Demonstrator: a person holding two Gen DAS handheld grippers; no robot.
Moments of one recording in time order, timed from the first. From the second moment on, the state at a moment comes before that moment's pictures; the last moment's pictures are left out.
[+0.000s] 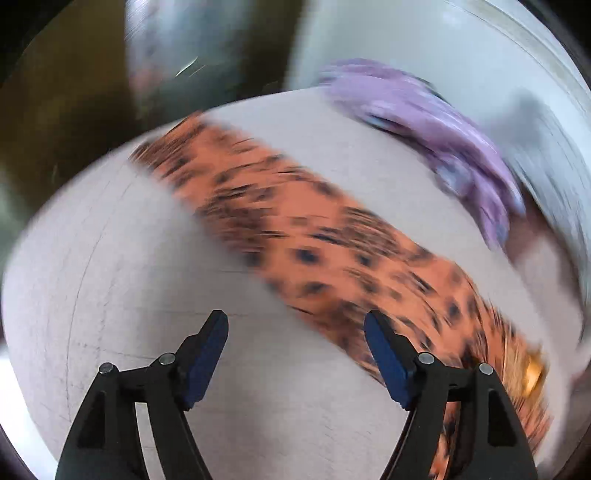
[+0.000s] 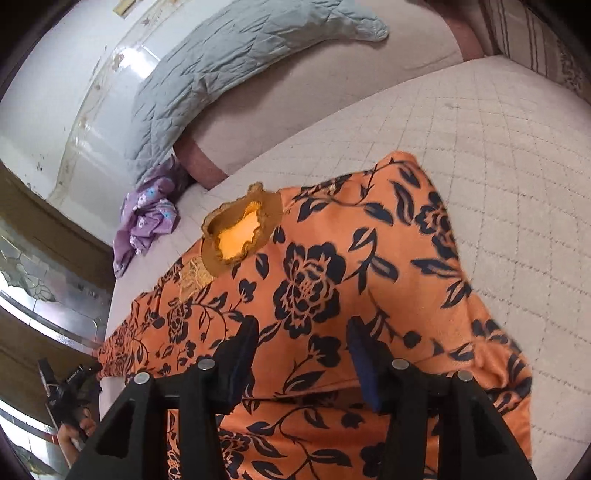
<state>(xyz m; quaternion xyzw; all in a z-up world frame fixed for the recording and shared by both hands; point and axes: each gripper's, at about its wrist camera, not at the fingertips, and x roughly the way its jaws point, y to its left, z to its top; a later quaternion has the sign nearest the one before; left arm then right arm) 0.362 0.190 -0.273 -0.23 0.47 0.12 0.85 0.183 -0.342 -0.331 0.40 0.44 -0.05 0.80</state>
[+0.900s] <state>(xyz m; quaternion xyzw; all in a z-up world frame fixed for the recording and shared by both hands) 0.415 0.179 -0.228 -0.16 0.37 0.07 0.91 0.190 -0.331 -0.323 0.39 0.42 -0.05 0.82</state>
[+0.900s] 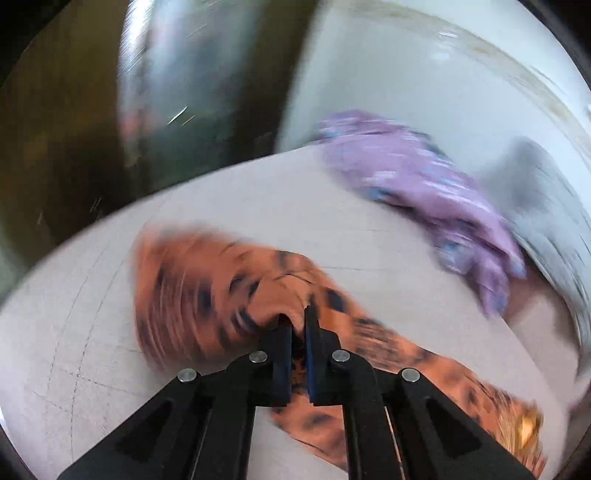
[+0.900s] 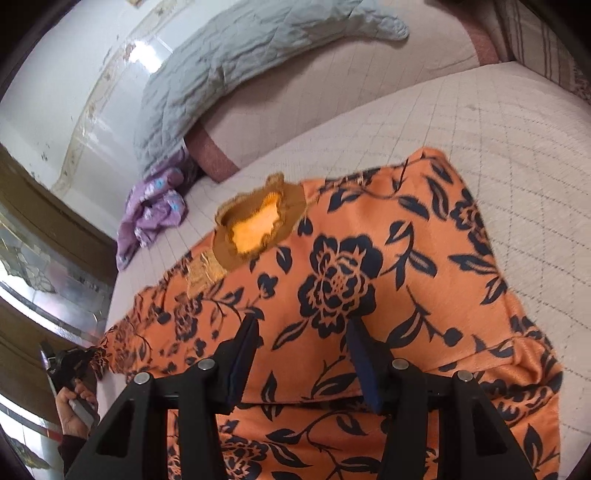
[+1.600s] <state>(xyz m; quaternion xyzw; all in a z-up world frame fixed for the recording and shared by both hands) 0.269 -0.061 -0.200 0.04 0.40 -0.20 0.89 0.156 -0.378 -0.296 0.46 0.36 -0.06 0.81</state>
